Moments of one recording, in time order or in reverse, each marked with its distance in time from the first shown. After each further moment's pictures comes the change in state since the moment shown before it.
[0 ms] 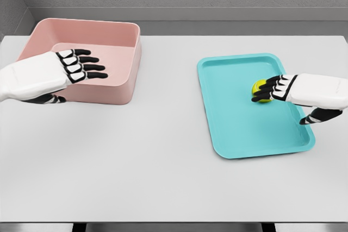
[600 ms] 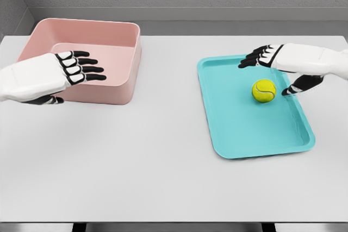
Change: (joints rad) left arm 0.000 0.004 -0.006 0.000 -0.017 0.000 0.000; right arm -0.210 0.240 0.047 0.233 -0.022 0.001 0.108
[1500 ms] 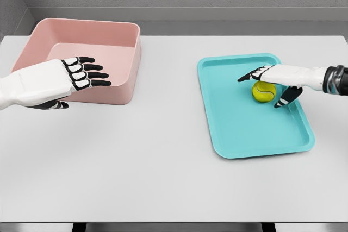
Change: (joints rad) left arm 0.000 -0.015 -0.025 -0.001 -0.007 0.000 0.000; right arm -0.014 0.208 0.078 0.385 0.171 -0.001 0.006
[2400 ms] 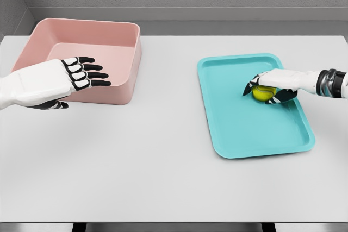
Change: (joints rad) left arm 0.000 0.003 0.000 -0.001 0.001 0.000 0.000; right arm 0.002 0.044 -0.001 0.066 0.057 0.001 0.000
